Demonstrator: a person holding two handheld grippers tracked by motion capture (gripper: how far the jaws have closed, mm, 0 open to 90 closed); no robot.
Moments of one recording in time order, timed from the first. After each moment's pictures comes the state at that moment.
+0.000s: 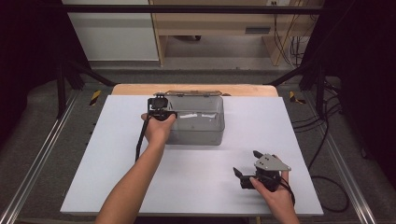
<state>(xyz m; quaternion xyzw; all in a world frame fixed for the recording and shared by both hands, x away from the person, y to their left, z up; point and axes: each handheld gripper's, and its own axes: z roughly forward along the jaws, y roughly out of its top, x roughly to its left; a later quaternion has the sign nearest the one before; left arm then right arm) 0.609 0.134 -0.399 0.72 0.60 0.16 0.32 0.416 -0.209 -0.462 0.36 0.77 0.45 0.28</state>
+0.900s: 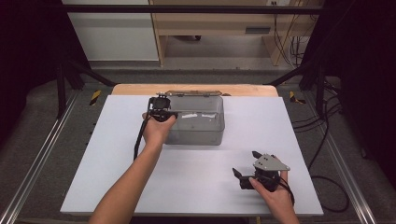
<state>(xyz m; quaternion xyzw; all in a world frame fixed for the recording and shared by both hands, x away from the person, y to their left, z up) 0.597 0.129 -0.390 0.76 0.54 0.15 0.34 0.416 -0.207 -0.463 0.36 0.77 0.45 0.27</state>
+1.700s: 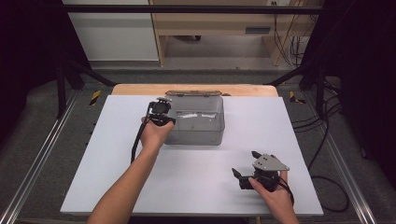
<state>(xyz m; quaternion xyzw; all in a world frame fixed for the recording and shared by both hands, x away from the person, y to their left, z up) 0.592 0.137 -0.401 0.77 0.54 0.13 0.31 0.416 -0.206 -0.463 0.36 0.77 0.45 0.27</state>
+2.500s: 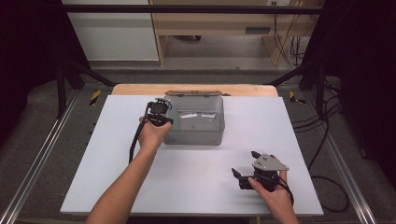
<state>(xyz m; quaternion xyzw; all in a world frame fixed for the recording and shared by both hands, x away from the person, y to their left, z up) 0.593 0.142 -0.402 0.78 0.54 0.14 0.29 0.417 -0.205 -0.463 0.36 0.77 0.45 0.27</state>
